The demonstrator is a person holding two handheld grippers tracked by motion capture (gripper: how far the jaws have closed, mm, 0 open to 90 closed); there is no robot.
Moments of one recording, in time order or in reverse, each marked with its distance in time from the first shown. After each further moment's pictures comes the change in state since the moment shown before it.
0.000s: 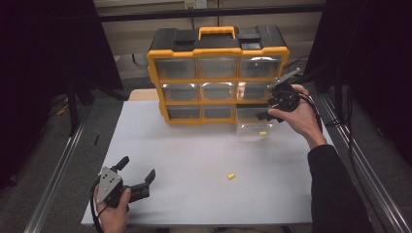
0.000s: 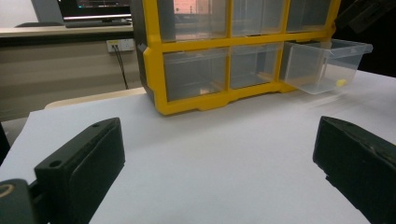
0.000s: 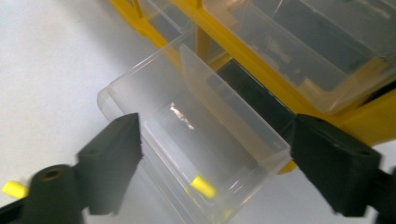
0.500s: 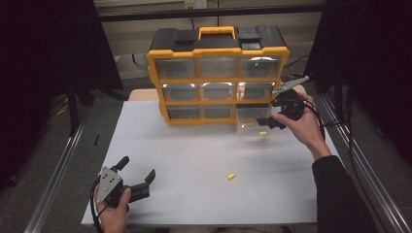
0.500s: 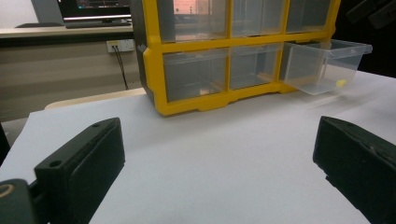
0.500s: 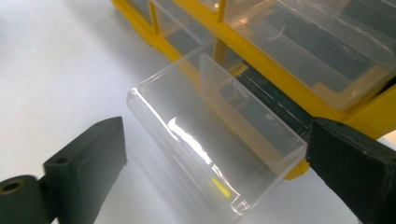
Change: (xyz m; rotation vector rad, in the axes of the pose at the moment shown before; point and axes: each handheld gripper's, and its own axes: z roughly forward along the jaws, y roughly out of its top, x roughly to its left) left arm 0.000 0.000 0.000 0.001 0.004 0.005; right arm 0.017 -0.018 -0.013 -0.113 0.005 -0.022
